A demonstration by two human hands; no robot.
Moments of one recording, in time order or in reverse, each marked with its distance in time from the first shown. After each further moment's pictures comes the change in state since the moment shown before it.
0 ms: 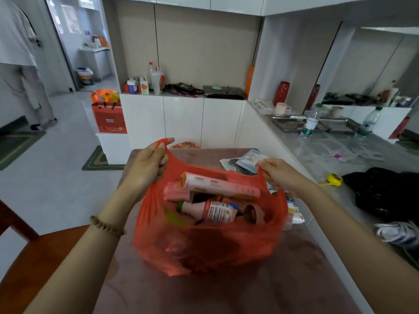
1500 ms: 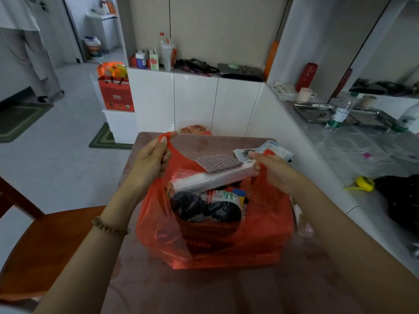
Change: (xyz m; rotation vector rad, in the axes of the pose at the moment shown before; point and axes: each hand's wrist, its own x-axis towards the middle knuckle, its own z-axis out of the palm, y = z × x) left_hand 0.043 -0.043 -0.023 0.013 0.102 -0.080; right_hand 0.102 0.016 0.056 0.447 -0.124 0.171
